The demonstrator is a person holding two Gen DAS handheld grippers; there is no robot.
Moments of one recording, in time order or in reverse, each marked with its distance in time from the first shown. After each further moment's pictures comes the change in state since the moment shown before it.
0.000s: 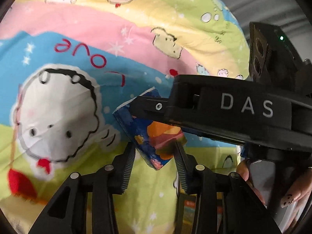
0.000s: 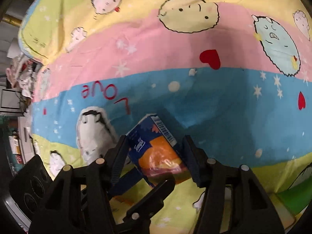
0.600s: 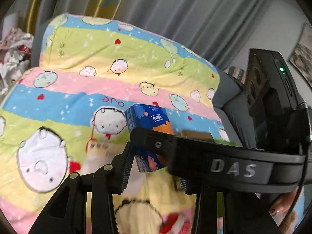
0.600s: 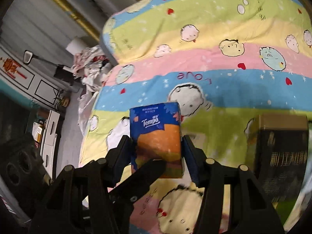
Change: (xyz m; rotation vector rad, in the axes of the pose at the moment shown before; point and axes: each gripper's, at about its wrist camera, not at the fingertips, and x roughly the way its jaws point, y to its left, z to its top) left arm -0.203 -0.042 -0.124 0.252 -0.335 0.086; right arm -0.124 0.088 -0.186 -0.206 -0.316 0.195
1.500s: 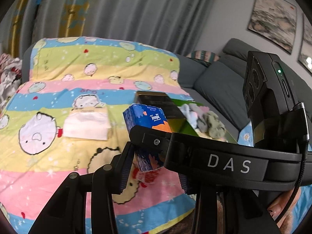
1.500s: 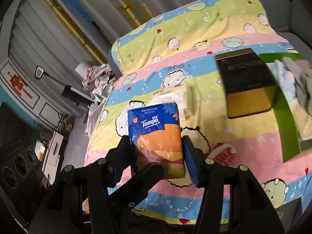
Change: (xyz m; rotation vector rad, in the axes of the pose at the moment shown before) left arm -0.076 -0.079 -0.138 0.256 -0.068 -0.103; right arm -0.090 -0.012 -0.184 0.136 -0.287 -0.016
